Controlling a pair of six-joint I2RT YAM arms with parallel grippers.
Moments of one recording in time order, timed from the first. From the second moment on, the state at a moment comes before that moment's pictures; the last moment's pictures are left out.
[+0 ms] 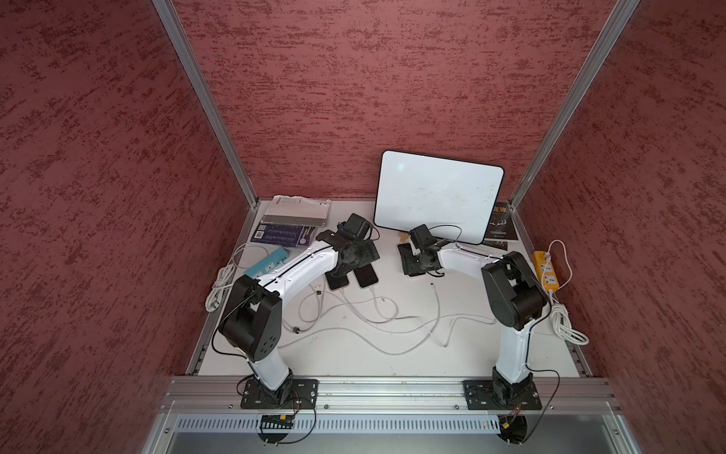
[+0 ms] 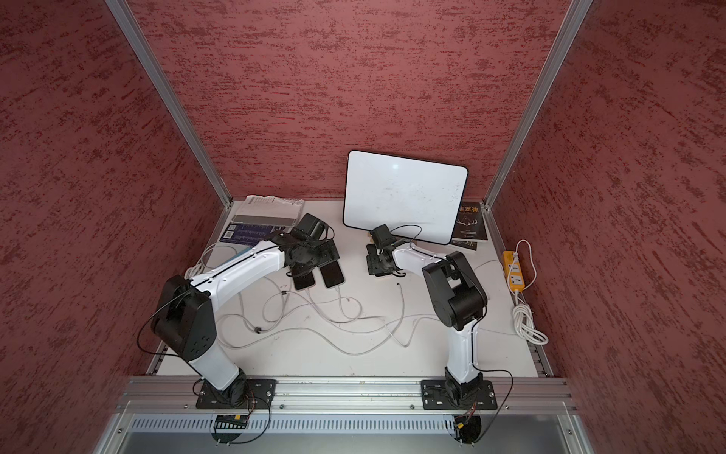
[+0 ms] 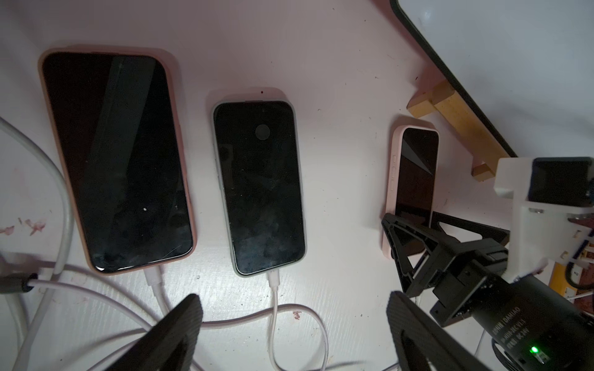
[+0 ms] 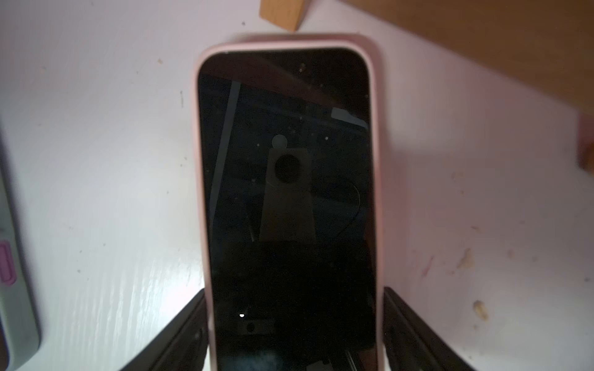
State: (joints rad) left arm -0.55 1.69 1.34 -0.73 -0.02 -0.91; right arm 0.48 1.94 1.25 -0.43 0.01 0.30
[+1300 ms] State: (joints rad) left arm -0.56 1.90 1.33 -0.45 0.29 -1.12; right arm 0.59 1.68 1.01 -0.17 -0.35 0.45
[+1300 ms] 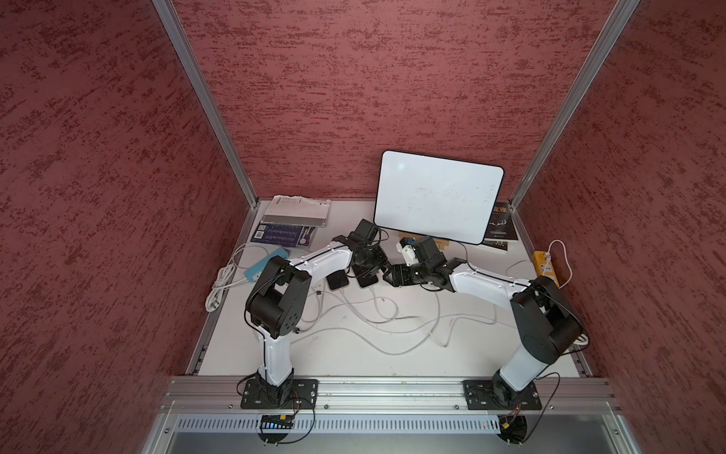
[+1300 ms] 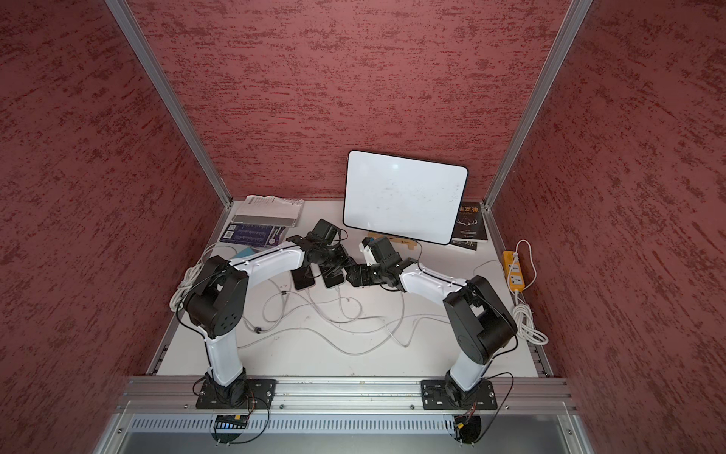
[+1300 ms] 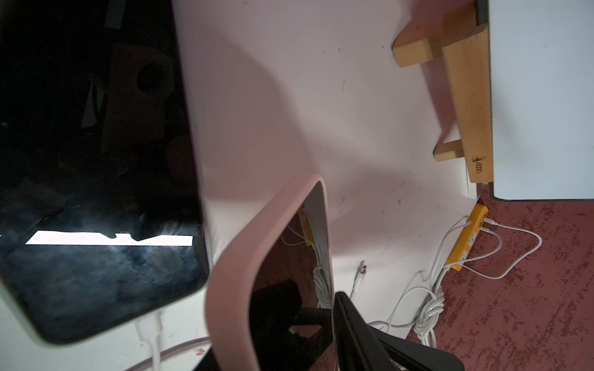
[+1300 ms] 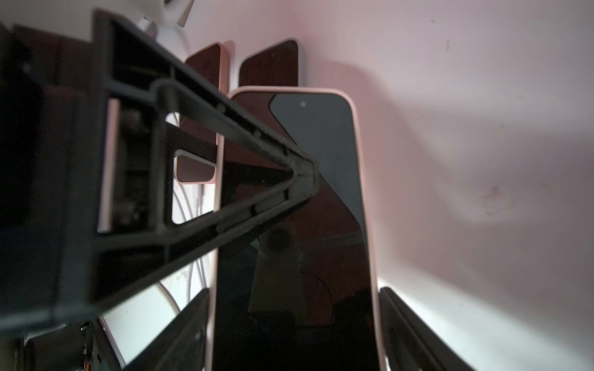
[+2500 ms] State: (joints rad) left arm -0.55 1.24 0.90 -0.20 0.13 -0.76; right arm 0.59 1.60 1.01 -0.52 0.15 0.38
